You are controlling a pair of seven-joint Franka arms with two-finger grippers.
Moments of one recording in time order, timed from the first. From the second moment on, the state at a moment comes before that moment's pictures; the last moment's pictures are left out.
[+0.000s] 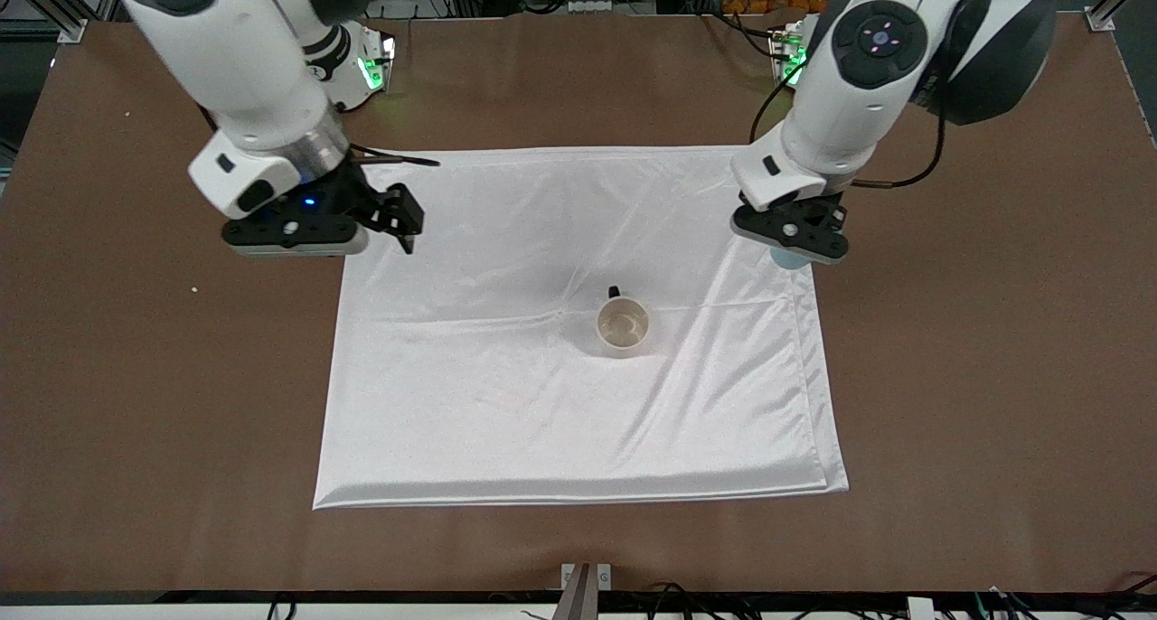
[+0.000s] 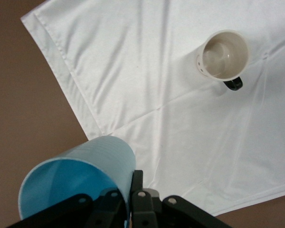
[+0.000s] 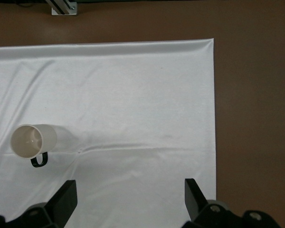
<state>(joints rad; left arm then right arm) -0.11 0.13 -0.45 -1.73 0.10 1.78 -0.15 0.29 0.16 0.16 -1.48 -0.05 1.76 0.45</state>
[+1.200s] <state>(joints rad) -0.42 0.61 -0.43 -1.51 0.27 2.06 -0.18 0.01 0.03 0.00 -1.55 -0.01 1.64 -0.03</state>
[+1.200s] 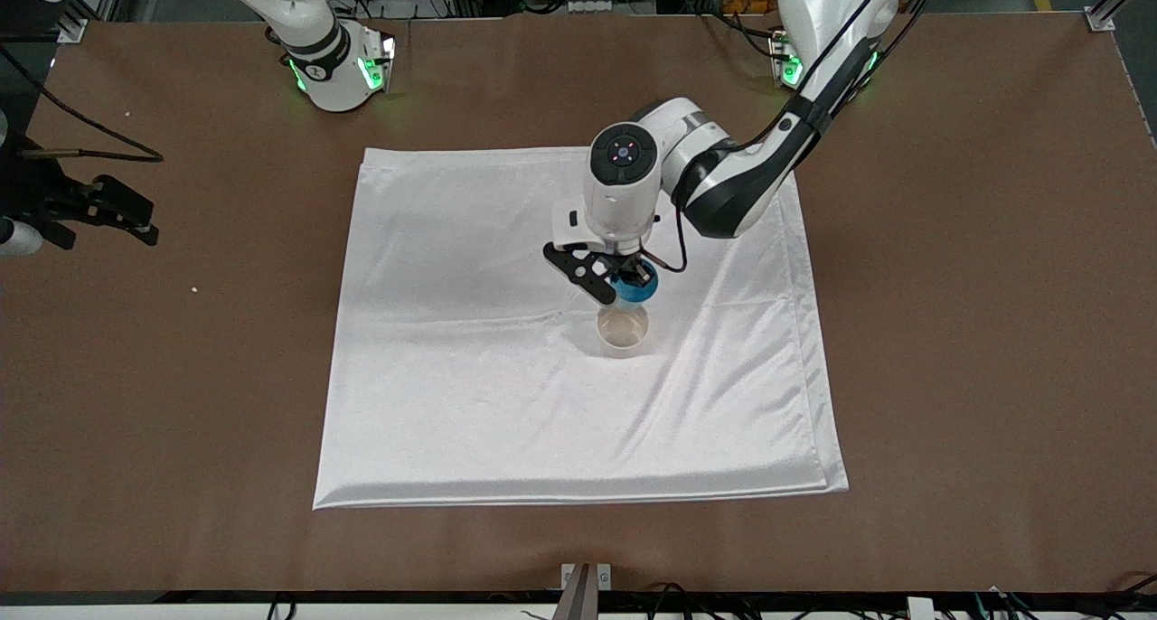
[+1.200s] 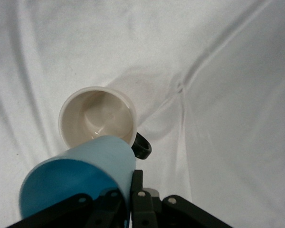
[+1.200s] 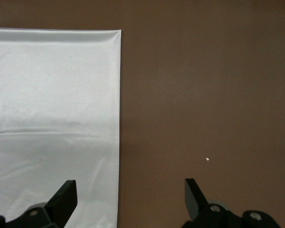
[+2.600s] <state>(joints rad) -0.54 0.72 -0.29 -1.46 0.32 2.18 -0.18 0.00 0.03 0.01 -1.56 0.00 1.59 -0.08</state>
